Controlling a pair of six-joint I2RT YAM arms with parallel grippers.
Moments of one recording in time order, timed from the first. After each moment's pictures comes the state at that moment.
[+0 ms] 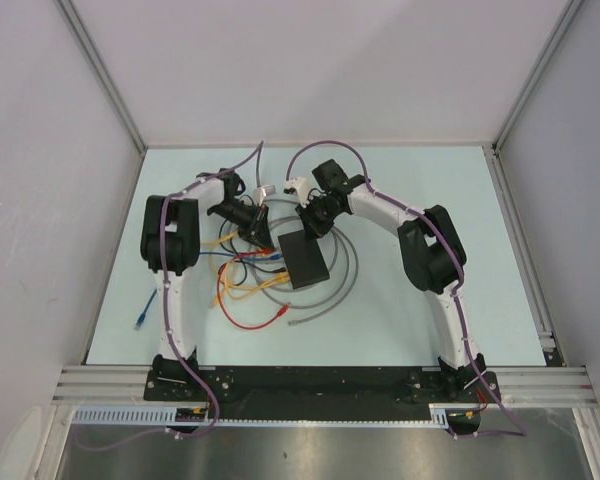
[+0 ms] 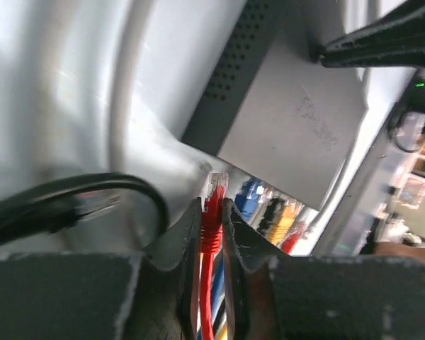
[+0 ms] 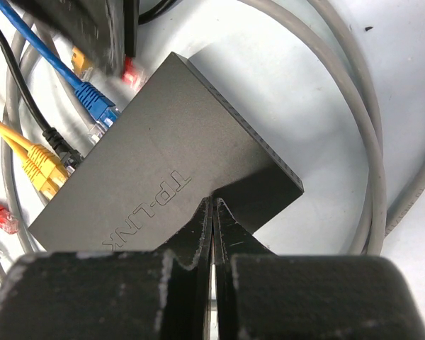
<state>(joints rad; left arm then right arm) -0.14 2.27 1.63 -0.94 0.88 0.31 0.58 2.23 1.79 -0.62 -0.49 -0.31</state>
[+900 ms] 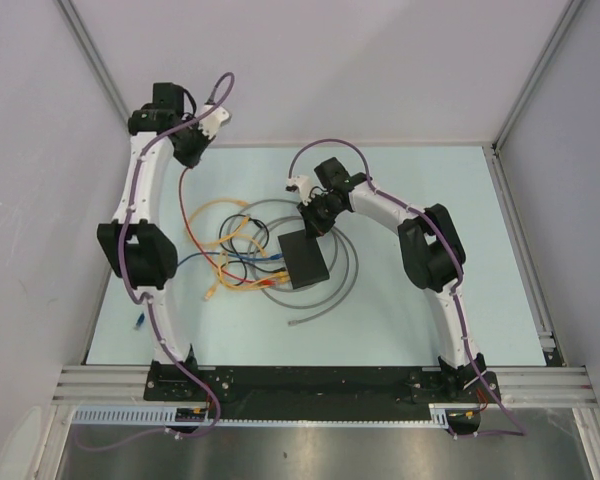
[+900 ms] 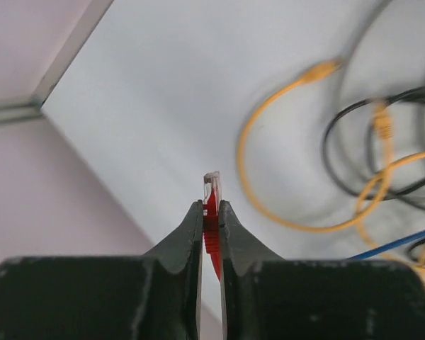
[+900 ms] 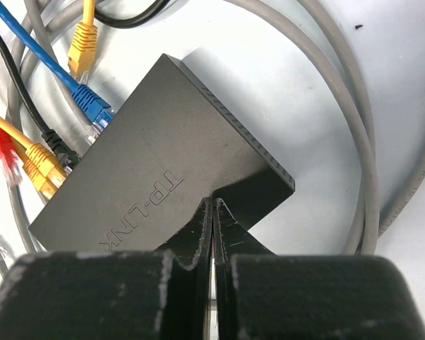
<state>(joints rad) -0.01 2.07 2.28 -1.14 0.21 0.72 0.57 2.25 1.81 -0.63 -0.51 -0.30</state>
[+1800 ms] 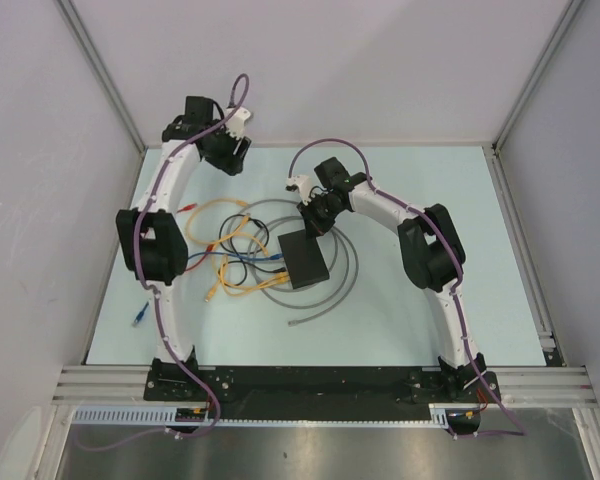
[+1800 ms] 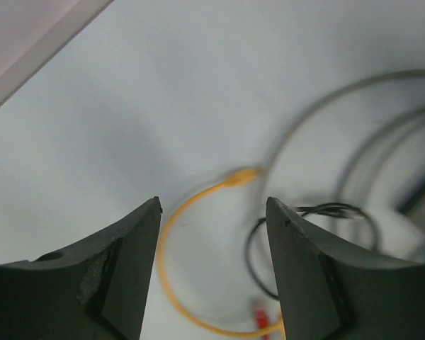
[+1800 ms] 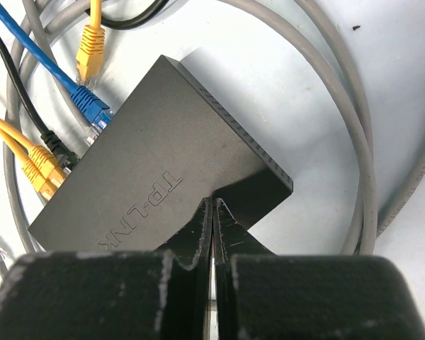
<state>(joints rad) -0.09 2.14 2.08 -0.81 0.19 0.51 0.57 2.25 1.82 -0.63 -0.51 -0.30</state>
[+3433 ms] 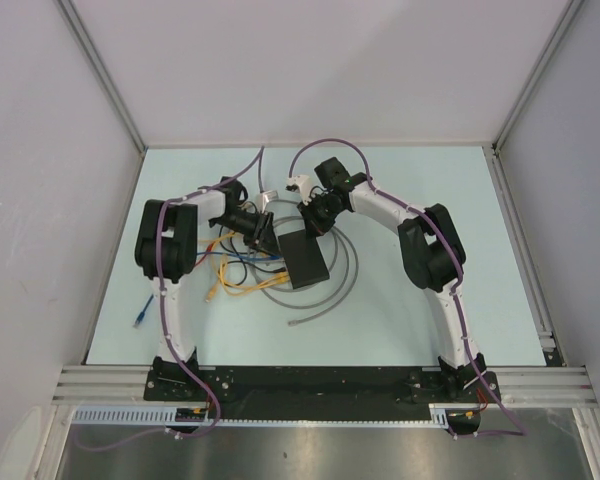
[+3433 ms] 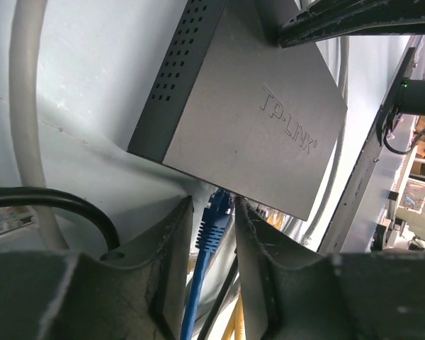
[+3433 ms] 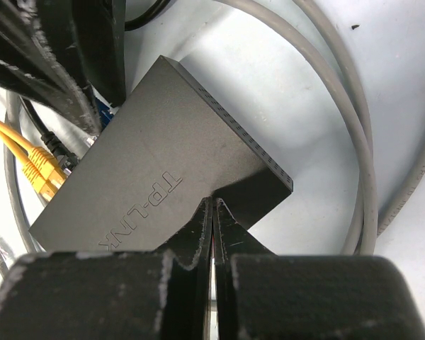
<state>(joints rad) -0.17 2.17 1.44 -0.71 0.94 0.25 0.56 2.25 1.81 -0.63 -0.51 -0.29</state>
